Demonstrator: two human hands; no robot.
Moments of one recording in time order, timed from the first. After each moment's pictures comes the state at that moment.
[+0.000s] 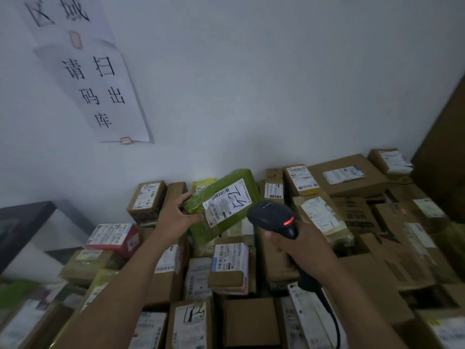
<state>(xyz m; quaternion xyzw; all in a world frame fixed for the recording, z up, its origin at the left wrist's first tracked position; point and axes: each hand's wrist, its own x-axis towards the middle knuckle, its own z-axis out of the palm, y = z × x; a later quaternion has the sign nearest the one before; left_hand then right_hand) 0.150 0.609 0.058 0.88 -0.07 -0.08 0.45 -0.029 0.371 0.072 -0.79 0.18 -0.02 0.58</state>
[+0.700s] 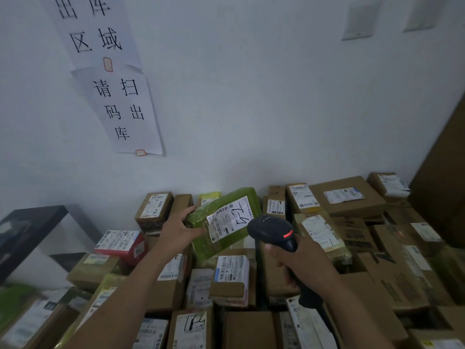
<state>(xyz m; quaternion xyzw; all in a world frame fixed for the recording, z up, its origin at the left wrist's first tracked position) 0.130 0.620 0.072 0.88 -0.08 -0.07 0.46 -0.044 0.380 0.098 -0.81 0.16 -0.01 0.57</state>
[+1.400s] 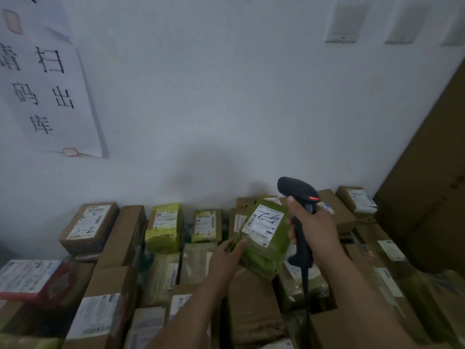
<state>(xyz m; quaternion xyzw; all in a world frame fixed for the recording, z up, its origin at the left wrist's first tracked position) 0.140 0.428 -0.027 0.71 -0.02 -0.23 0.66 0.062 0.274 0.094 -0.66 0.28 -0.20 0.66</state>
